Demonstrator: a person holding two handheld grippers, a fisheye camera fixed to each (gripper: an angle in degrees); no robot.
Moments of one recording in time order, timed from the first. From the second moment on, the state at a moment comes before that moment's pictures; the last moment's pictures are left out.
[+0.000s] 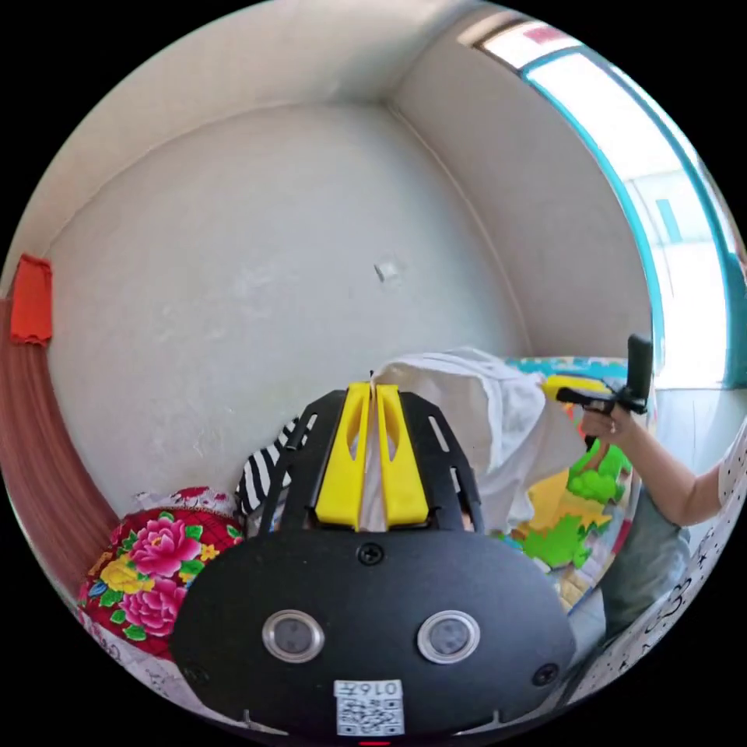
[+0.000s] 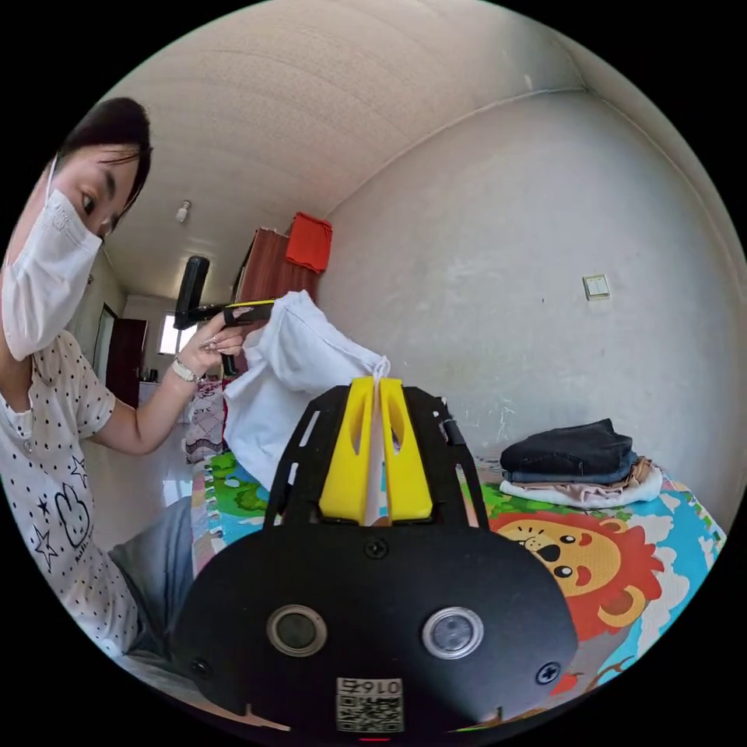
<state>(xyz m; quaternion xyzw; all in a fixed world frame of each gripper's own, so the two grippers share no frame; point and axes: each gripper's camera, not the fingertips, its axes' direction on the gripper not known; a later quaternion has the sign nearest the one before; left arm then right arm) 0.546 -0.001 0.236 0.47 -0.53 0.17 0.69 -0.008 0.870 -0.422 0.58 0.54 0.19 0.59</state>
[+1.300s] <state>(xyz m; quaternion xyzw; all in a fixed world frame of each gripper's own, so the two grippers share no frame) 0.362 -0.028 0.384 0.14 -0.44 0.16 0.87 0.129 0.786 -0.493 0.36 0.38 0.39 0.76</state>
